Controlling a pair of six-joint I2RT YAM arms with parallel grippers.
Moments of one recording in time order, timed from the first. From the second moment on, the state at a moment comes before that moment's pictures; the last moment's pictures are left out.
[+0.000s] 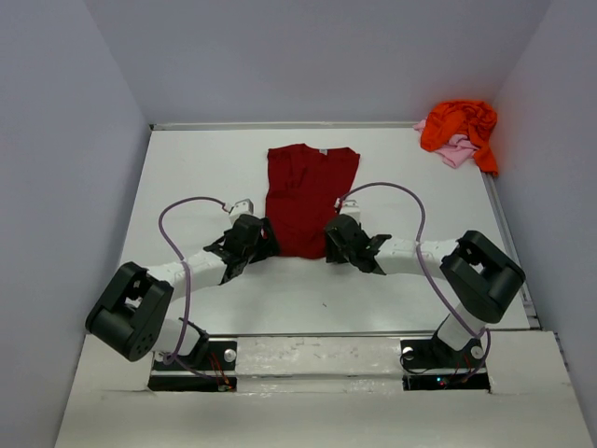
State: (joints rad) left arm -0.57 1.35 0.52 0.06 -0.22 -0.74; right arm 0.82 1.63 0.80 -0.03 0.38 0.58
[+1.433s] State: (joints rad) left arm -0.57 1.44 0.55 0.12 -0.21 -0.72; right arm 0.80 1.67 0.85 -0.05 0.31 0.52
